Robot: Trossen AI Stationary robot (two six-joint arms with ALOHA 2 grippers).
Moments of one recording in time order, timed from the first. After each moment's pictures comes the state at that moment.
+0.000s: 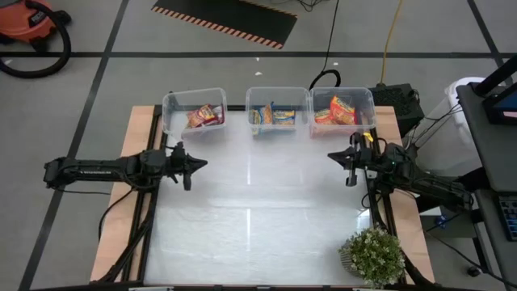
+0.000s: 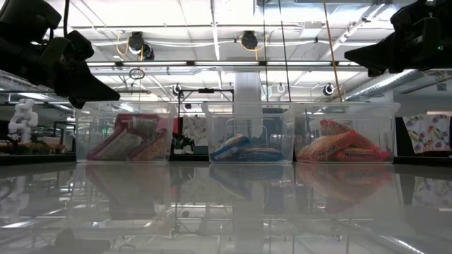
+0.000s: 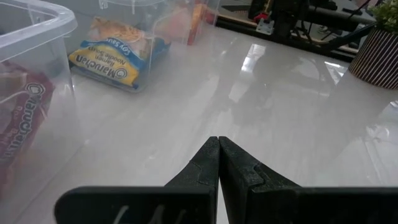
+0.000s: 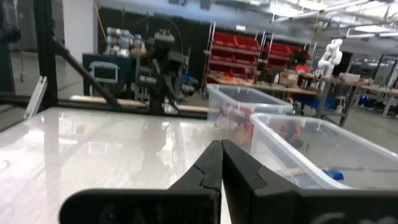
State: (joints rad) left arm 0.09 0.36 0.11 -0.07 -0.16 -0.21; right arm -0.35 0.00 0.07 -0.02 -0.21 -0.12
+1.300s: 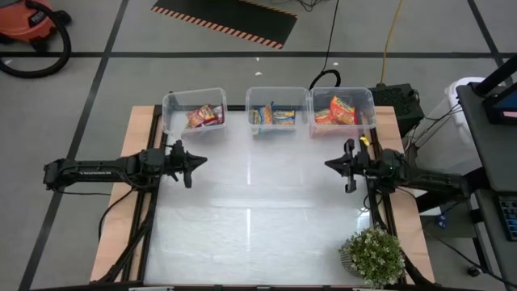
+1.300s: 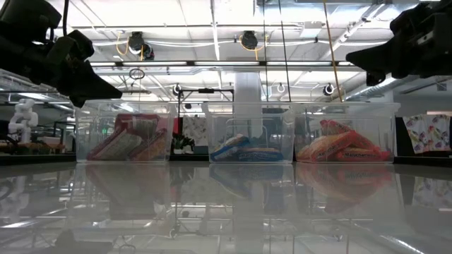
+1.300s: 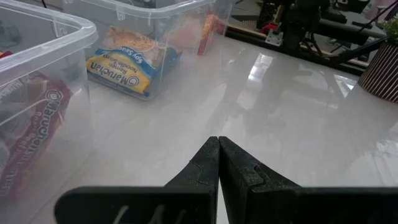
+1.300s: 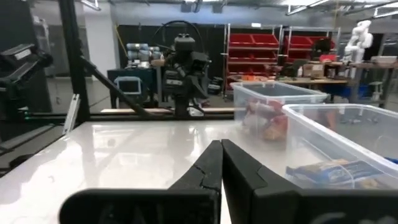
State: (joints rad) left arm 0.11 0.35 0.11 -0.05 -0.18 -0.22; right arm -0.18 0.00 0.02 0.07 -0.11 0.01
